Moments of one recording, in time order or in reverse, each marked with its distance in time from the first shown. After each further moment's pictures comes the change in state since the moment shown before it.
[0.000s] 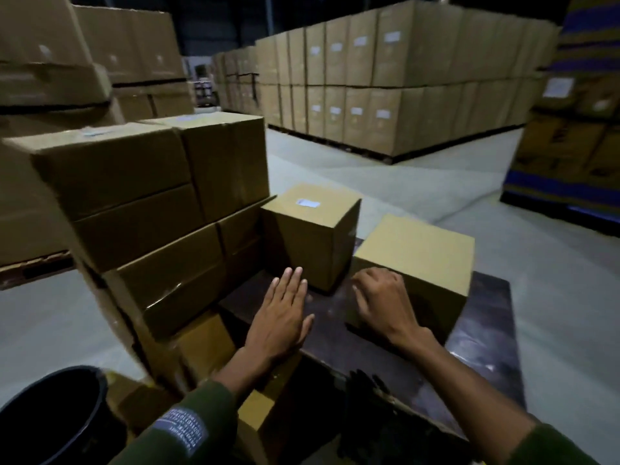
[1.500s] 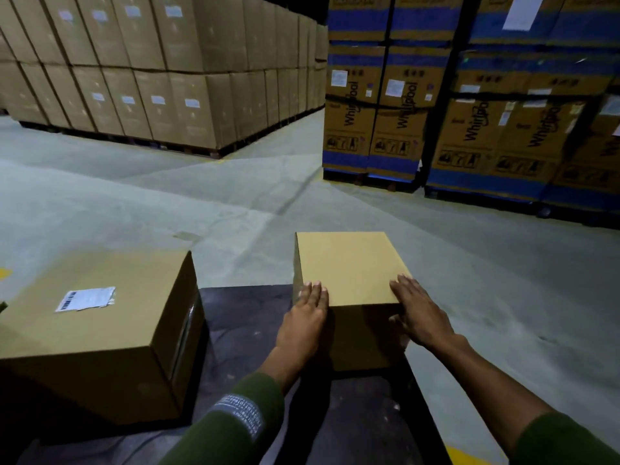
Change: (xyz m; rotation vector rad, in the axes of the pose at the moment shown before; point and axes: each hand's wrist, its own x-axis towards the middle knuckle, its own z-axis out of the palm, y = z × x) left_hand 0.333 0.198 0.100 -0.408 -0.187 0.475; right_hand 0.001 0.331 -0.036 -0.307 -0.302 0.808
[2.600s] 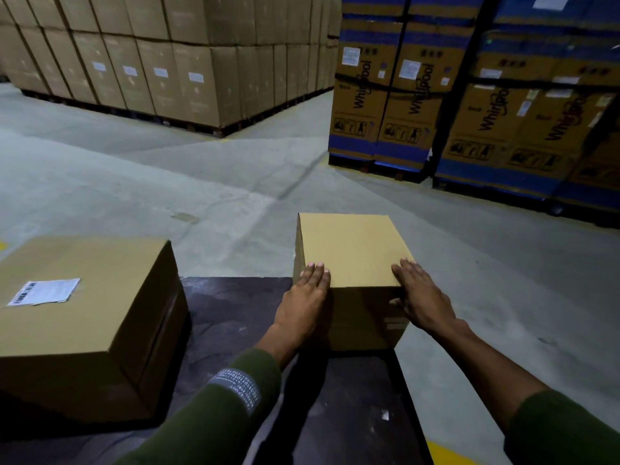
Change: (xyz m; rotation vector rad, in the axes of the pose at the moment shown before) left_hand 0.063 0.003 0.012 -0.010 0.001 0.021; right_hand 0.058 0.037 0.001 -0.052 0.015 -0.017
